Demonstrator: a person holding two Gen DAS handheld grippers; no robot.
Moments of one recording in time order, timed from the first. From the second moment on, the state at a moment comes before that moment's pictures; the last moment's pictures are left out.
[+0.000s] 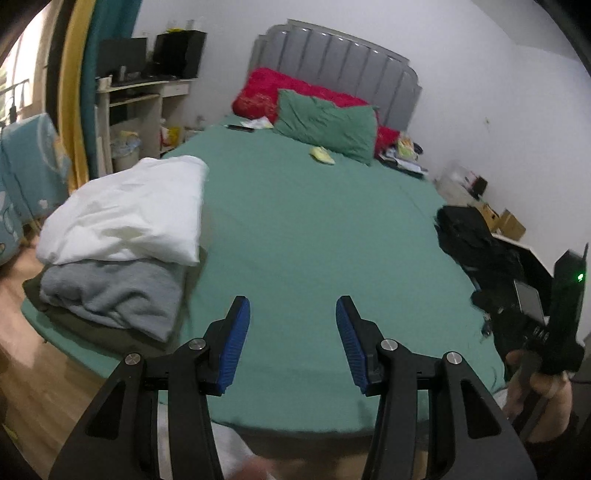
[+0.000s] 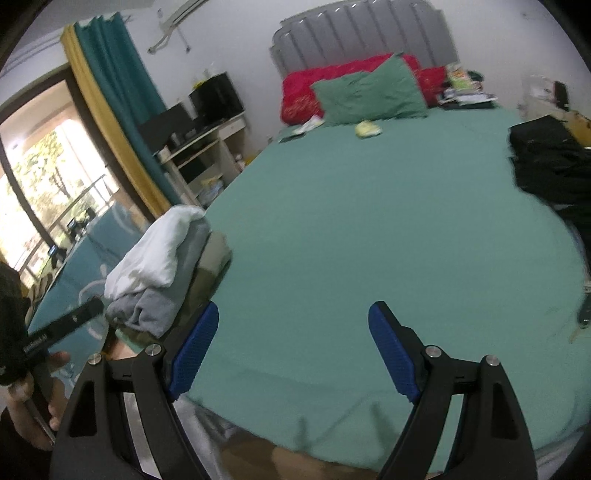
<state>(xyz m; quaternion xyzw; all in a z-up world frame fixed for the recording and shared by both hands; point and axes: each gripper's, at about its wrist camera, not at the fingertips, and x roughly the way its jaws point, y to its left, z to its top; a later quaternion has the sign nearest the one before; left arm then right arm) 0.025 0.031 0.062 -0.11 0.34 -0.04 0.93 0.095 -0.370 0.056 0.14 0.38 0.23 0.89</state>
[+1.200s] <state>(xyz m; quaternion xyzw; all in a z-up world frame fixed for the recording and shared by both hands) -0.043 -0.059 0.180 -0.05 0.11 -0.06 0.99 0.002 -0.436 0.184 0.06 0.17 0.16 0.97</state>
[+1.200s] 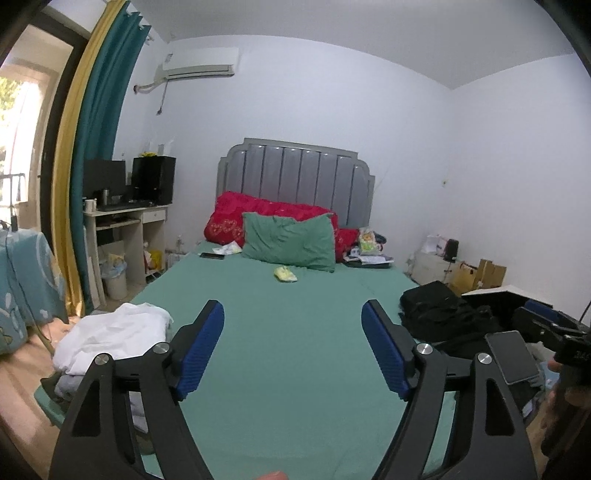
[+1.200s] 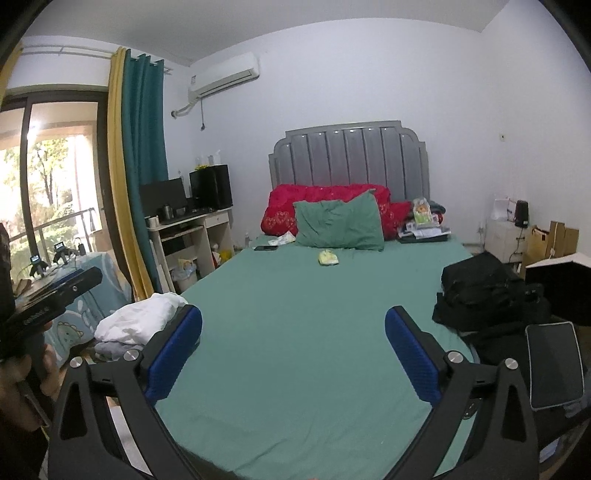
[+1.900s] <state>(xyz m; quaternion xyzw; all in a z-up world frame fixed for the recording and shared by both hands) -0.019 -0.042 0.154 -0.06 0.13 -0.04 0.99 0.026 -0.415 0.152 0.04 0.21 0.17 0.96</state>
